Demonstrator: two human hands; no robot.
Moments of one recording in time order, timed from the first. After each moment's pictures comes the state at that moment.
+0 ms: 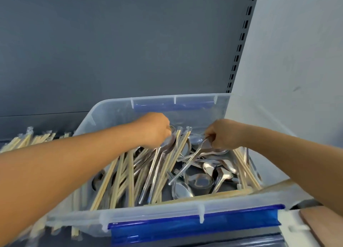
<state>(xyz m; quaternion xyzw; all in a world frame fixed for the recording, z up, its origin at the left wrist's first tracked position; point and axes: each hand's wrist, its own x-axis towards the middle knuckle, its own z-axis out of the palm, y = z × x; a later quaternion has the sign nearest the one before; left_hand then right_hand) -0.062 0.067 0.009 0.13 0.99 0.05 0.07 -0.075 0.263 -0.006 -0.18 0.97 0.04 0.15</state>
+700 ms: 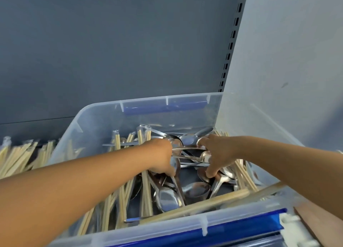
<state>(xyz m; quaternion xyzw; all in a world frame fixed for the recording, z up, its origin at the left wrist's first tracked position) -0.060 0.088 -0.033 0.17 0.96 -0.01 0.22 -0.069 0.267 -0.033 -0.14 0.95 0.02 0.27</state>
